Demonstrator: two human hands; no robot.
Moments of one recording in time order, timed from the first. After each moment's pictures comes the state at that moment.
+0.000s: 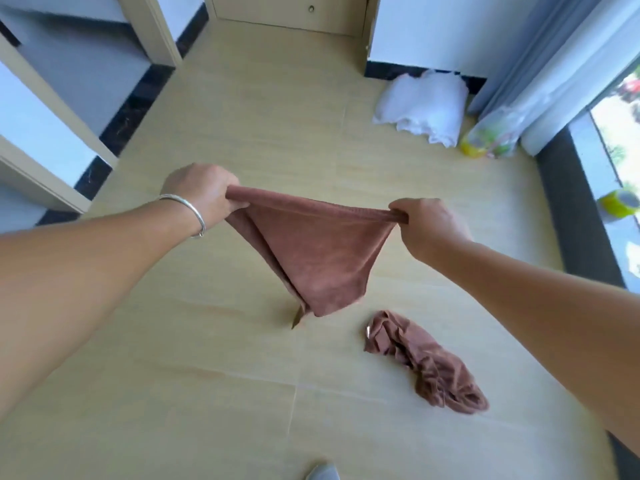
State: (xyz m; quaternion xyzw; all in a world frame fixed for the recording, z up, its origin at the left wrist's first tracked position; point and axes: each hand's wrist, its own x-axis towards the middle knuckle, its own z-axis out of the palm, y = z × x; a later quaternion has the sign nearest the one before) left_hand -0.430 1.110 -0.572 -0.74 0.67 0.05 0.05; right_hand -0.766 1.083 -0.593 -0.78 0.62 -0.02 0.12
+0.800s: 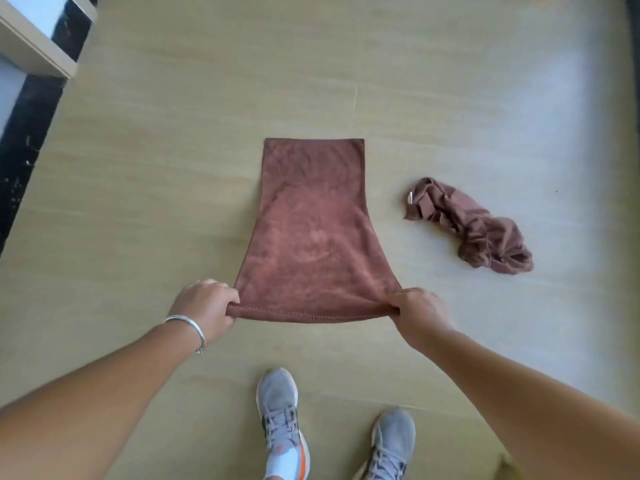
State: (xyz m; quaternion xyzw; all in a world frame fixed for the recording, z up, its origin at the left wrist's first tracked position) left_hand -0.384 1.512 -0.830 -0.68 0.67 0.22 0.18; right_hand -0.751 1.459 -0.850 -0.77 0.56 0.13 0.26
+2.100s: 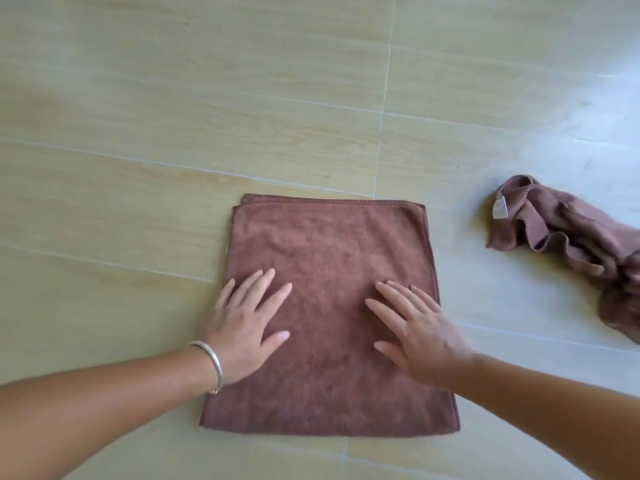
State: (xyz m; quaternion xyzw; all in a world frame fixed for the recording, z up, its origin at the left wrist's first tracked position) left_hand -0.398 1.423 -1.177 -0.63 0.75 0.17 0.09; right_hand -0.710 1.366 -1.184 -0.91 0.40 0.06 0.10
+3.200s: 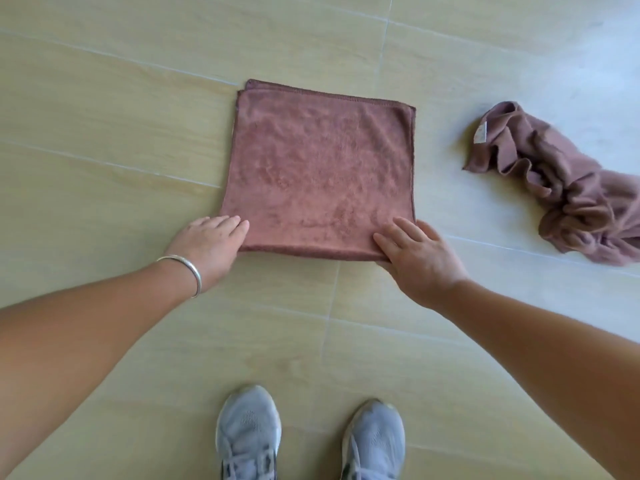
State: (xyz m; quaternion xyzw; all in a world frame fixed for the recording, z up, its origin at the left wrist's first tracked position) left_hand -0.374 1.456 -1.120 -0.60 0.74 0.13 0.27; right_hand -0.718 1.399 -1.106 -0.90 0.40 0.14 0.09
